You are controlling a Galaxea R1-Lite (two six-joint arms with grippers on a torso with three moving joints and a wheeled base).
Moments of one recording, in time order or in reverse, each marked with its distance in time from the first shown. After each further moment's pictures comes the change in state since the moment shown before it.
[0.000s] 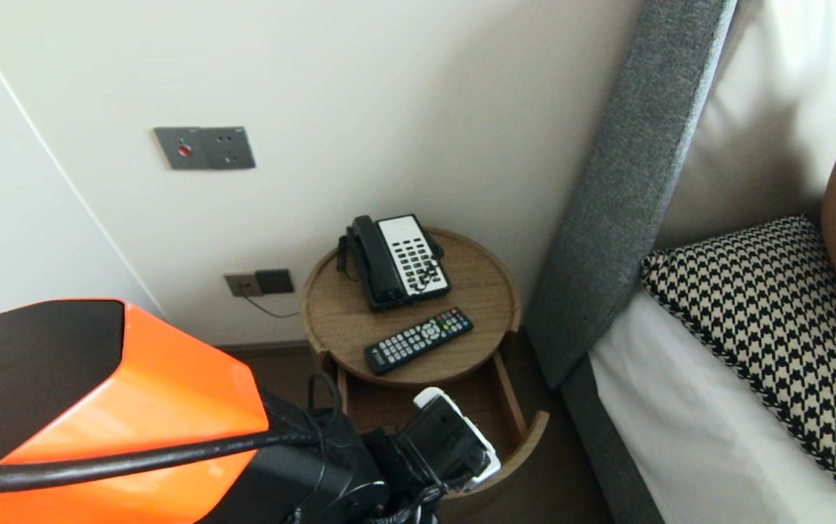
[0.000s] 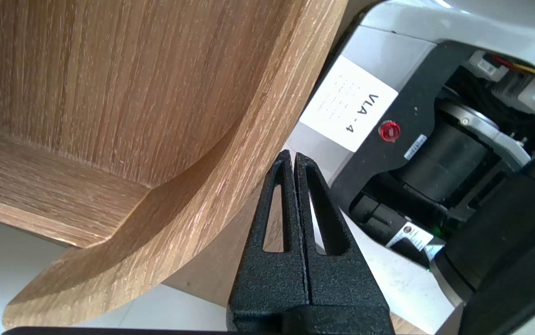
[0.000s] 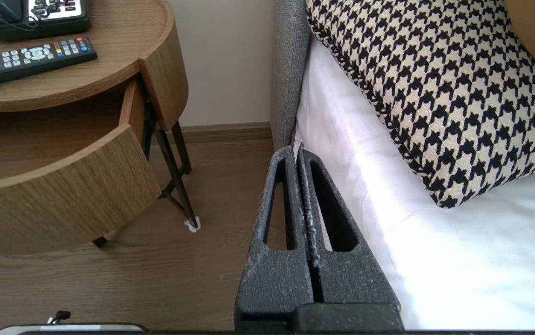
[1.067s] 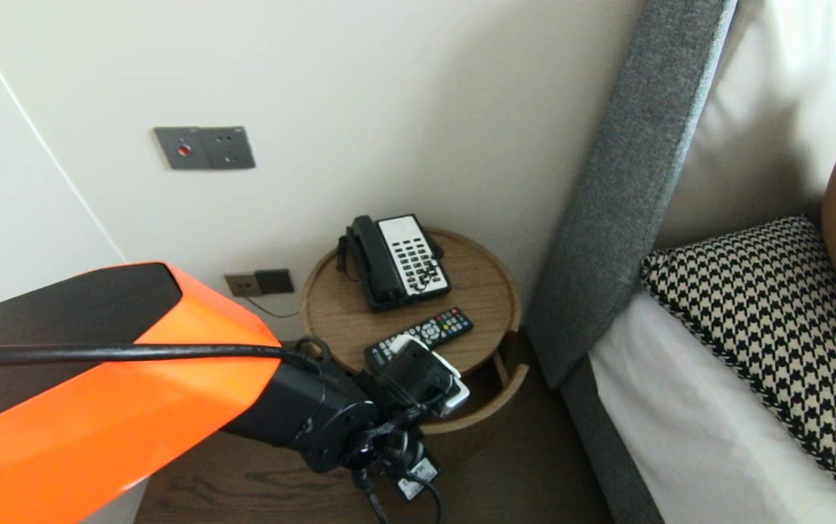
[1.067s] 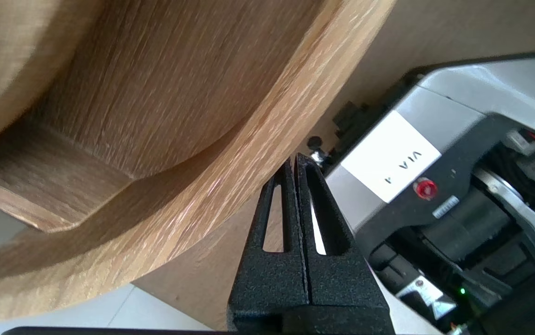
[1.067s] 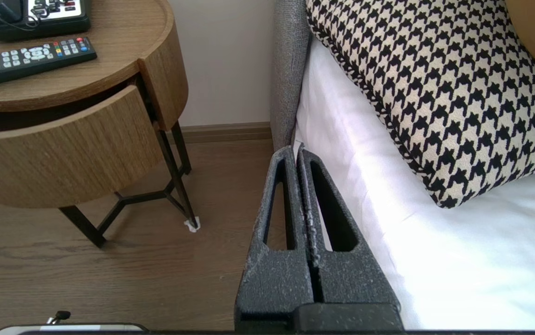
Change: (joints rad) left arm 0.155 0.074 -0.112 -0.044 -0.004 -0.001; right arm 0.000 0.000 0.000 0.000 0.000 0.000
